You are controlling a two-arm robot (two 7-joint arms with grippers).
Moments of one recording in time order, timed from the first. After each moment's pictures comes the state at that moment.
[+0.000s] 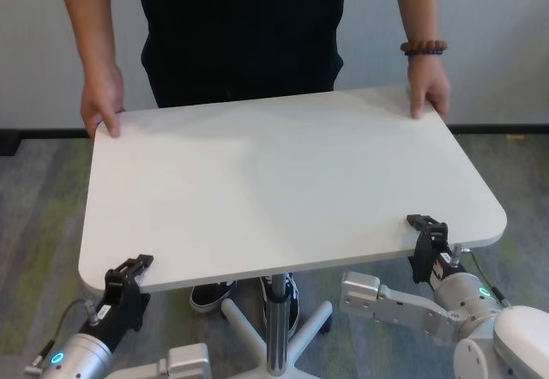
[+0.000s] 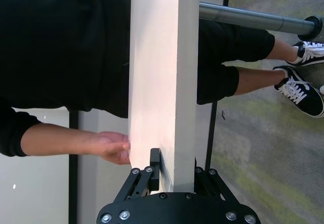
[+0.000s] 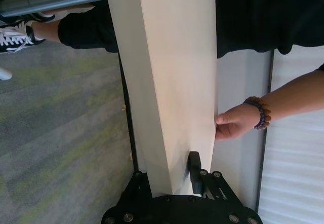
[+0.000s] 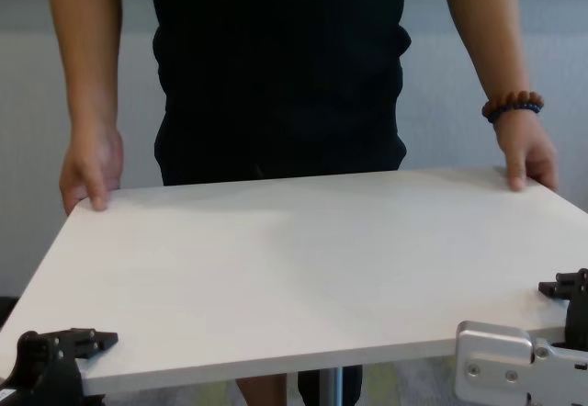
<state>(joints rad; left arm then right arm) 0.09 0.46 0.43 -1.55 1.01 0.08 0.11 0.17 0.47 -0.61 -1.48 -0.91 0.42 0.08</state>
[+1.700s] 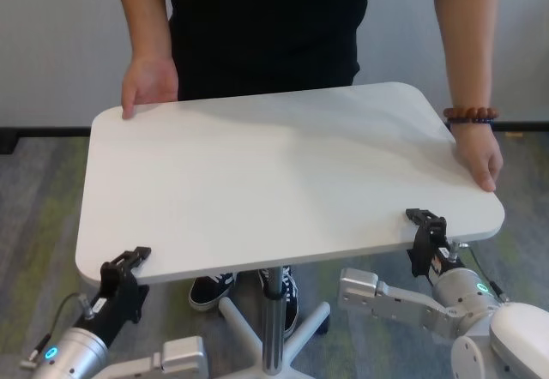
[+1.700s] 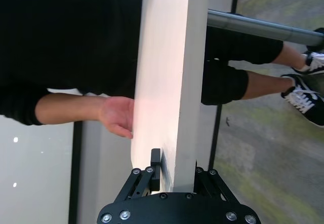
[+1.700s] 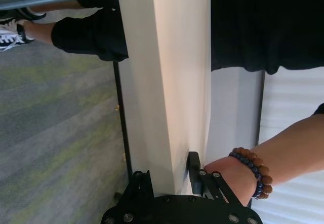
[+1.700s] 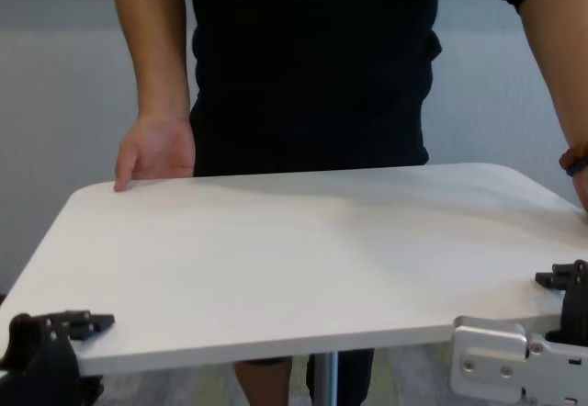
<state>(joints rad) 0.09 0.47 0.41 -1.57 0.98 0.05 0.14 0.17 0.45 -0.59 -1.46 -0.95 0.40 0.06</state>
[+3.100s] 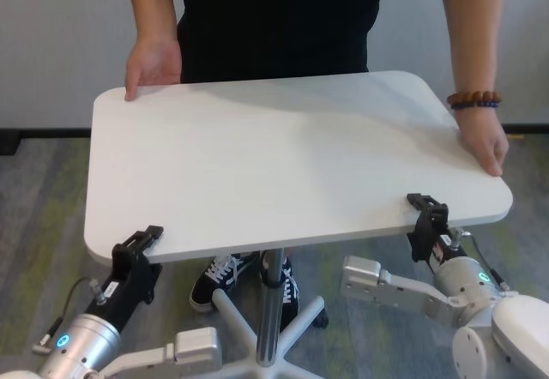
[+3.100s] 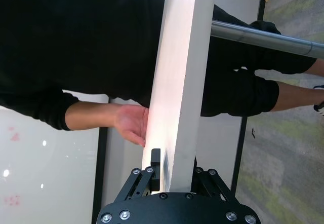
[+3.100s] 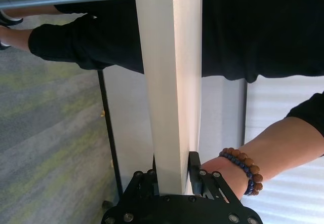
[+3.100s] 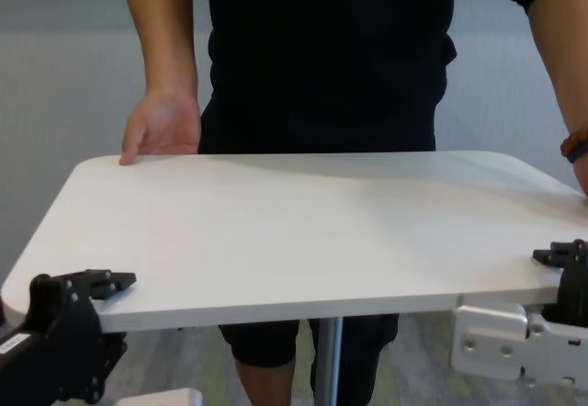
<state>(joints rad) 0.07 0.45 0.43 -1.58 1.02 0.04 0.19 0.17 0.41 -0.53 -1.41 -1.00 0.33 0.03</state>
